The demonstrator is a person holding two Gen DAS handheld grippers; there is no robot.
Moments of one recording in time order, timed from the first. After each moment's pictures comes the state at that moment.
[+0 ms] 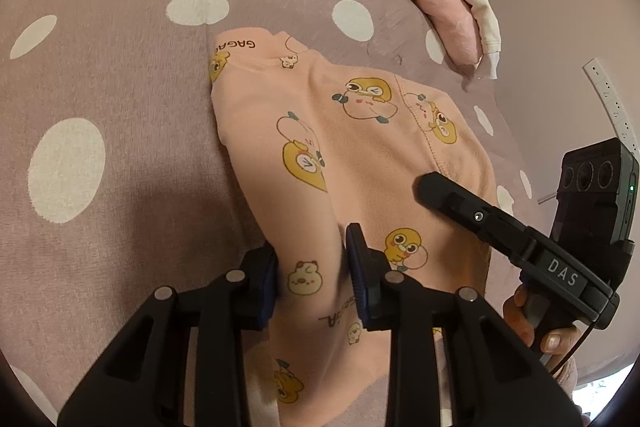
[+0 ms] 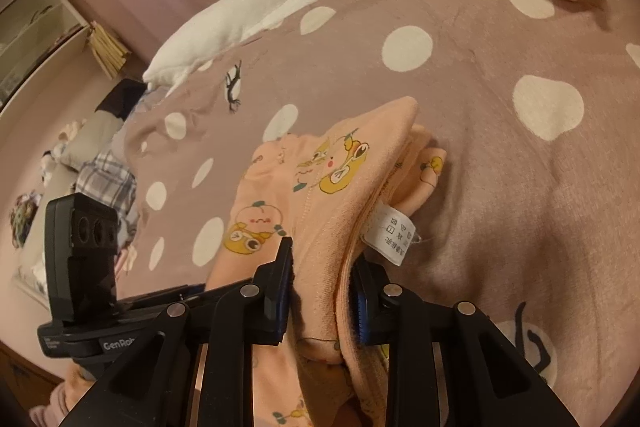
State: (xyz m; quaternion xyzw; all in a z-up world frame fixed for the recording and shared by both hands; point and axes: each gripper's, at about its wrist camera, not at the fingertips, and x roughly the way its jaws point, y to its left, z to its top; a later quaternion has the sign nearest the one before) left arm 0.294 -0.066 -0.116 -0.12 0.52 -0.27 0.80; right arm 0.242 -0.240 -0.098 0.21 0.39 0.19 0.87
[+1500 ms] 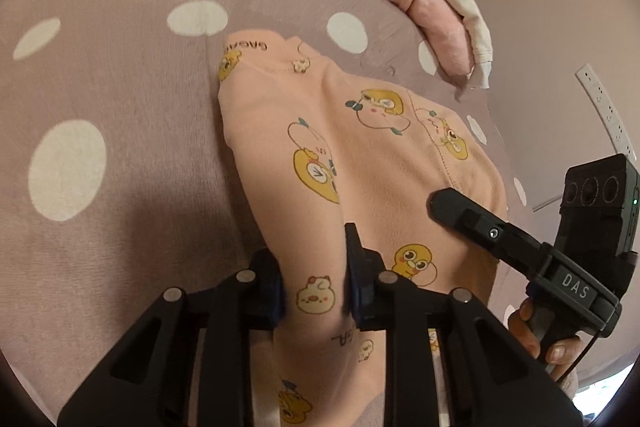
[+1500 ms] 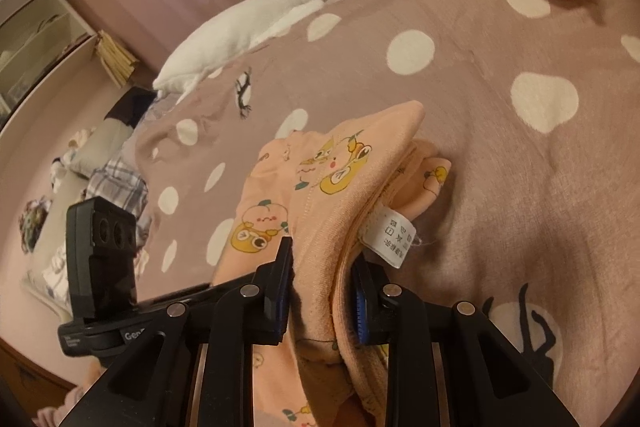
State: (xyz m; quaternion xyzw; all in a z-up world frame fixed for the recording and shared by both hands) left arm 0.281 -0.061 -0.110 -0.13 0.49 -0.28 0.81; right arm 0.227 -0.240 -0.093 0.23 0.38 0.20 0.88
